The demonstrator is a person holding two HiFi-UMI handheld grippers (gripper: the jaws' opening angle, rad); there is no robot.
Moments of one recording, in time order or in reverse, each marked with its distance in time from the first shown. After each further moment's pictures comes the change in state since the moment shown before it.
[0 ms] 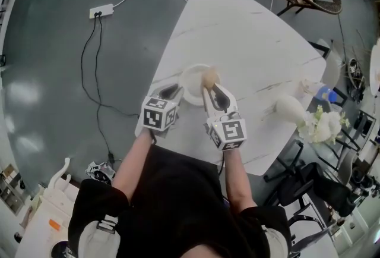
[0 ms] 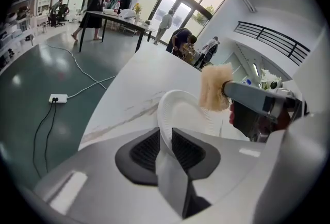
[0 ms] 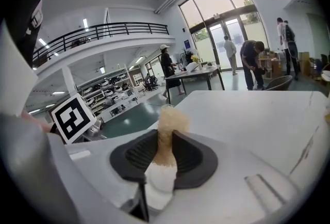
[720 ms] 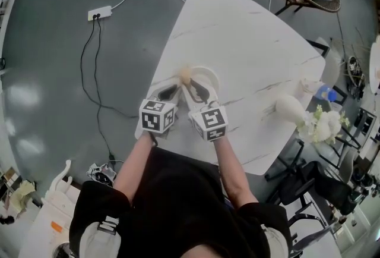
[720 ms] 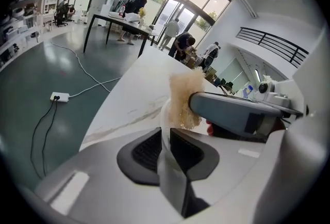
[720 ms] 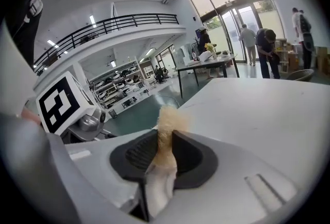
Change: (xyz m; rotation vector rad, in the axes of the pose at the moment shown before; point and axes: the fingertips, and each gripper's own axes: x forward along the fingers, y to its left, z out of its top) left arm -0.002 0.004 0.006 -0.036 -0.051 0.012; right arm 0.054 0.047 -0.022 -0.036 0.105 0.147
